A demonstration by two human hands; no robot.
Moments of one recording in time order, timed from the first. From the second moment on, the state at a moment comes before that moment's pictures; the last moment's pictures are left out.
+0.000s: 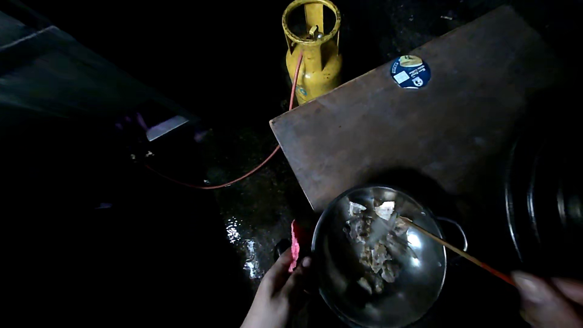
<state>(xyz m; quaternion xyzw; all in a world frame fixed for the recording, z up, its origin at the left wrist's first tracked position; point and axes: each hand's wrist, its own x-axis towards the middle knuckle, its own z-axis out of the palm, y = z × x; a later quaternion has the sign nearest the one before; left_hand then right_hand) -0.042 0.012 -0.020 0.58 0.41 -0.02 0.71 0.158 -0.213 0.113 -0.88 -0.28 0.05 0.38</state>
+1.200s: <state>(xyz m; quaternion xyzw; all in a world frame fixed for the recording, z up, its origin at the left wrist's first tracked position) -0.049 0.020 -0.040 0.55 0.36 0.02 0.76 0.165 -0.174 0.055 -0.89 -0.30 -0.03 0.33</state>
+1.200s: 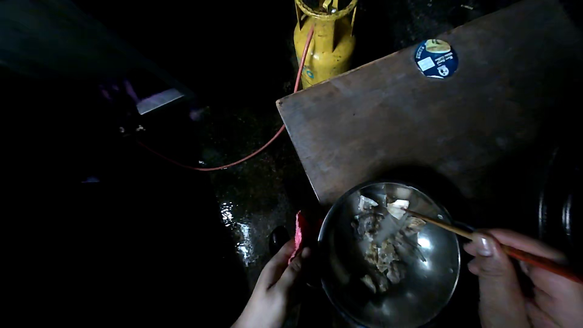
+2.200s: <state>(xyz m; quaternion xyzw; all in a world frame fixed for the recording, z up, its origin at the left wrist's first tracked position) -0.049 0.019 -0.039 0.54 0.36 0.02 0.76 0.166 -0.186 0.055 -0.88 -0.23 0.02 0.42</state>
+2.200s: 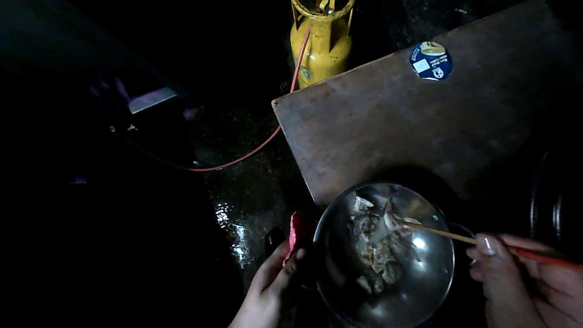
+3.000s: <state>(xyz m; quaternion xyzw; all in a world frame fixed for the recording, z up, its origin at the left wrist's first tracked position) -0.049 0.003 -0.021 0.65 0.40 0.00 0.64 0.132 -0.171 0.039 -0.82 -0.32 -0.02 0.47</state>
